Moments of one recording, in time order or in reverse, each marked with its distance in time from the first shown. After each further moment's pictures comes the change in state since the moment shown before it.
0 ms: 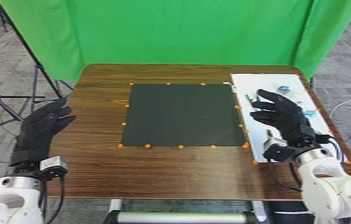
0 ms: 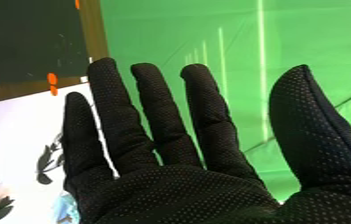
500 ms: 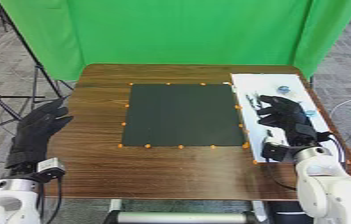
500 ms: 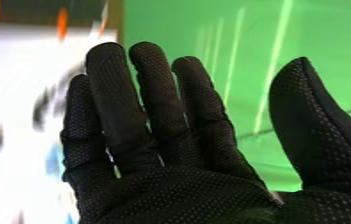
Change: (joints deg) left arm 2.0 0.0 -1.5 -0.7 -0.2 0.3 1.2; right arm -1.0 1.1 -3.8 -5.3 -17.3 12.6 7.5
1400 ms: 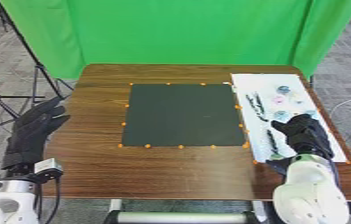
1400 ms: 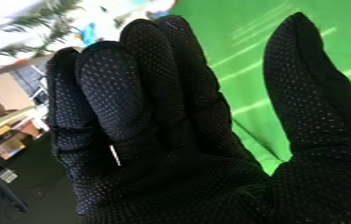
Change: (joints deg) left arm 1.6 0.8 -0.8 -1.0 -0.9 1.0 2.0; right arm -0.6 12.2 -15.0 -4.0 -50.8 7.0 34.0
